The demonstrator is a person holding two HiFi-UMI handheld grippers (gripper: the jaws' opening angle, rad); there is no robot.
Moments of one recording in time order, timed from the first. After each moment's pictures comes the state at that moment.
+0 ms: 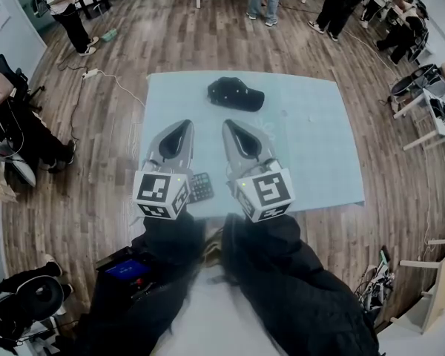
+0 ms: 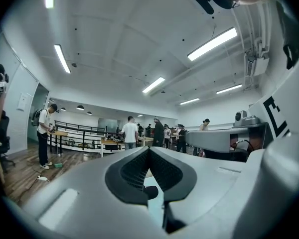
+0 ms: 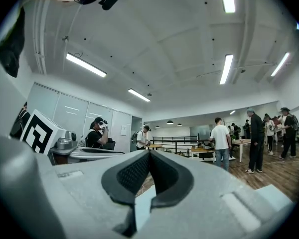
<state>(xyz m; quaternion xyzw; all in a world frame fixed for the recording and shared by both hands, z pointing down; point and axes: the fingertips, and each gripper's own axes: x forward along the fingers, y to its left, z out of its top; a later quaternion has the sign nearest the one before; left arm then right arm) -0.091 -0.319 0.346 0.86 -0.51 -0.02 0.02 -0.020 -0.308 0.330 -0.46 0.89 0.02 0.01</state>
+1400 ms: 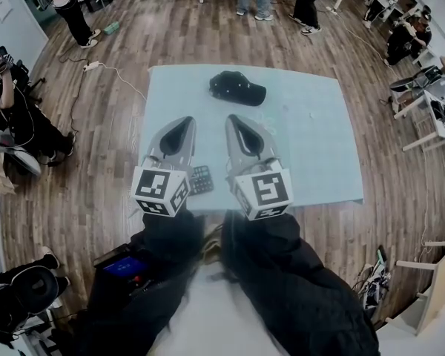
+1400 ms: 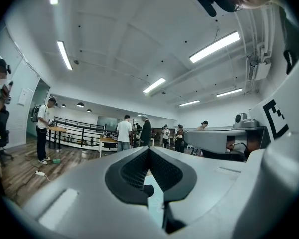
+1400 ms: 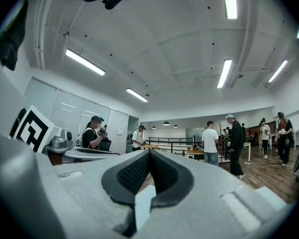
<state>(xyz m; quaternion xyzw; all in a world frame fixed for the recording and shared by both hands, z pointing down) -0.092 -0.306 0.348 0.86 -0.51 -0.03 0.04 -0.019 -0.298 0.329 -0.48 0.88 0.03 0.01</state>
